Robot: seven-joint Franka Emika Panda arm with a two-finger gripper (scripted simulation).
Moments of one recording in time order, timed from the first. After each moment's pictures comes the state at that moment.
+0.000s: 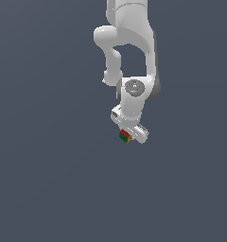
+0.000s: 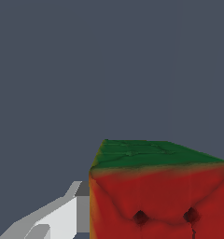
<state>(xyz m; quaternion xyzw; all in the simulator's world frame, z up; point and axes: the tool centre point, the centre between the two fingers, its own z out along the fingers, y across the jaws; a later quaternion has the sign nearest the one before) -0.038 0.071 0.073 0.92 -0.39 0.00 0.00</state>
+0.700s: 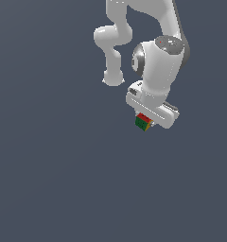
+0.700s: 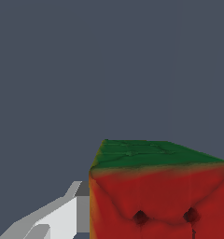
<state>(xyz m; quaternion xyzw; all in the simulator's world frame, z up) -0.024 0.133 0.207 0.92 -0.39 0.00 0.00</state>
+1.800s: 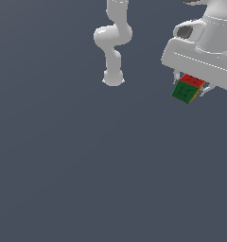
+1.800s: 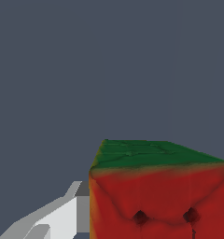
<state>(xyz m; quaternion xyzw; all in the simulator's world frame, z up) 0.001 0.220 0.387 0.92 -0.39 0.00 0.00</state>
